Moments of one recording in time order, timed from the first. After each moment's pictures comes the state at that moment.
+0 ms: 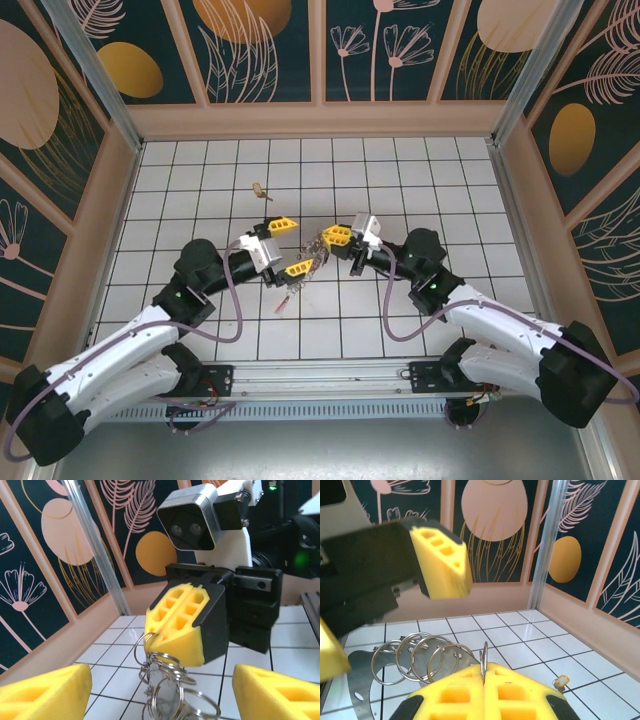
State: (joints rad) left arm -0.73 0.85 0.55 0.34 0.47 0.26; right arm 0.74 1.04 0.53 0.61 -0.49 -0.11
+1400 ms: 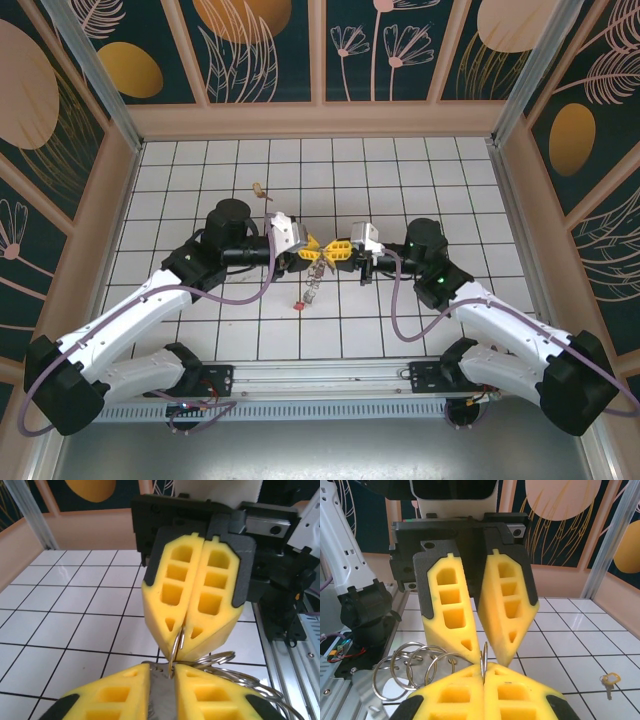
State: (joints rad) left arm -0.69 1.09 0.88 -0.19 0.68 0.33; right arm 0.69 1.02 0.58 0.38 -0.79 -0.20
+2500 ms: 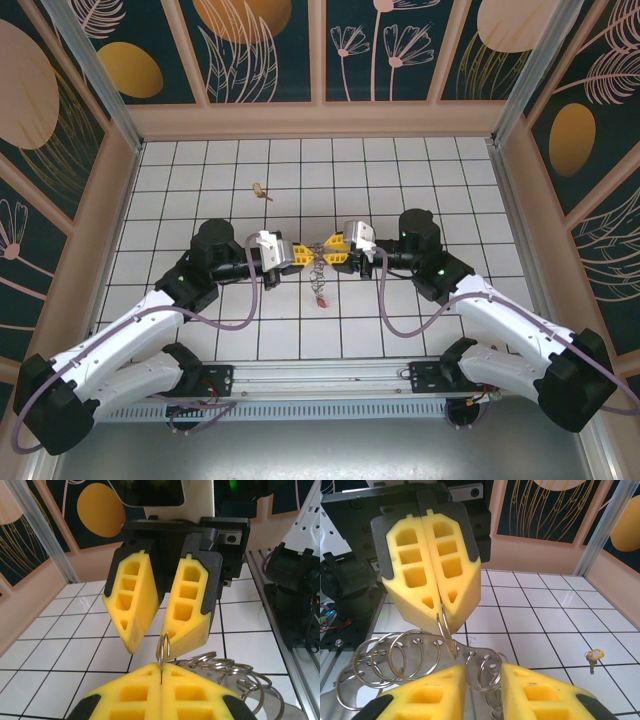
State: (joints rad) left arm -0.69 0.96 0.68 0.07 0.67 0.36; right arm 0.68 1.04 0.68 0.13 -0.73 -0.36
